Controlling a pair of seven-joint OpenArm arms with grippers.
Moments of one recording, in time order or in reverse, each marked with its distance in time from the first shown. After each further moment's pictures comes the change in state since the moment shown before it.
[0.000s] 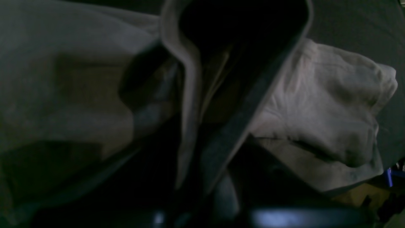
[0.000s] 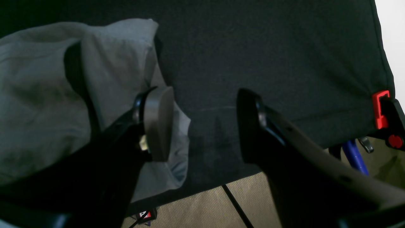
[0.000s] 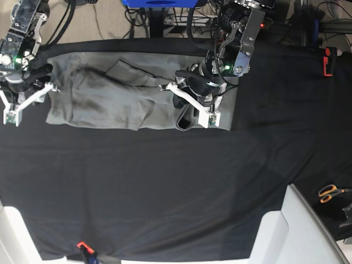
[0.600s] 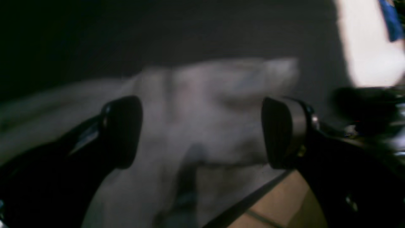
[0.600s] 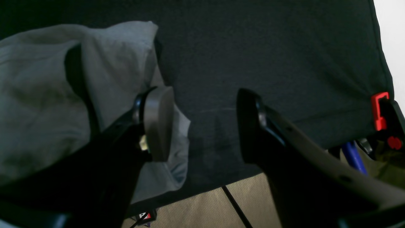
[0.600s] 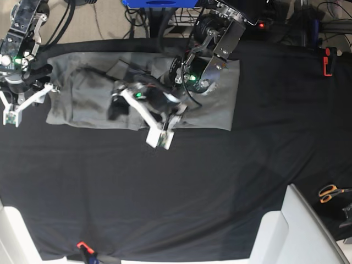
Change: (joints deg) left arm -7.5 2.4 14.4 5.2 -0.5 -0.6 0.5; right arm 0.1 0.1 0.0 0.0 0.0 0.0 0.2
